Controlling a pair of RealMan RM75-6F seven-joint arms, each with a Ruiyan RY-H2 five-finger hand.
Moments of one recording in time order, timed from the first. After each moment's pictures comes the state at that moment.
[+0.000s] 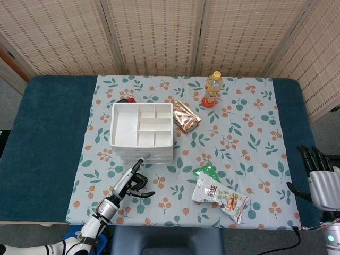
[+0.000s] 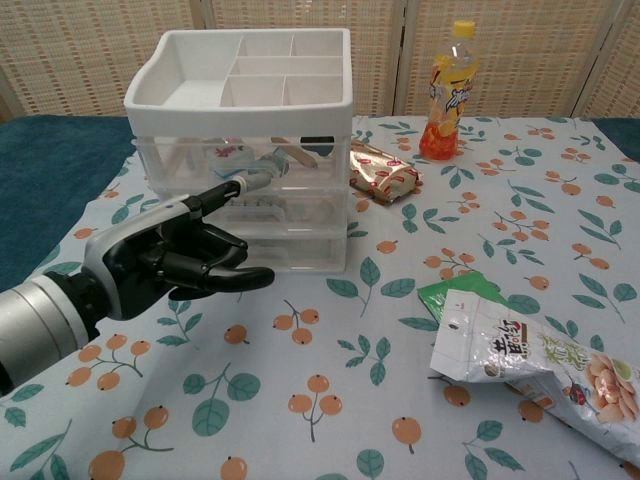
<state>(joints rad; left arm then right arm) -0.53 -1.71 -0.11 -1.53 1.43 1.06 -0.82 0.05 -1.06 0.08 -1.74 -1.48 1.52 -0.09</state>
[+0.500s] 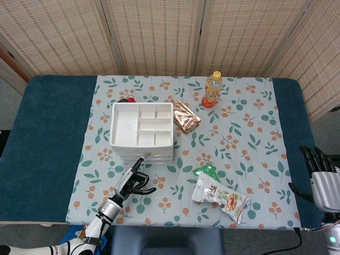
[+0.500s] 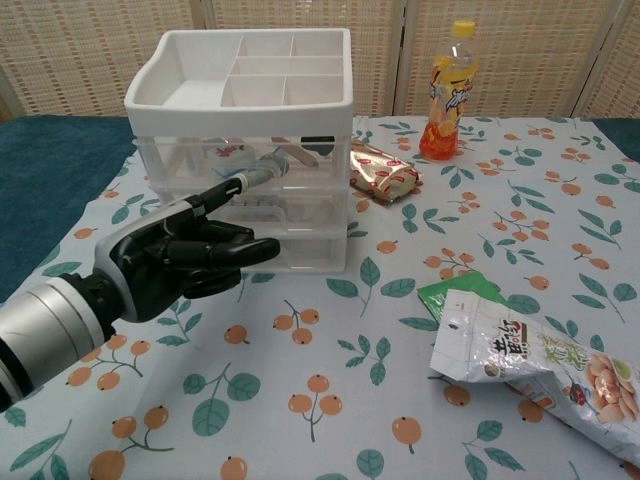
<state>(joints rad) -0.52 -1.76 -0.13 -1.52 1.41 1.05 -1.00 0.04 -1.05 0.08 -1.74 -1.48 1.53 -0.08</state>
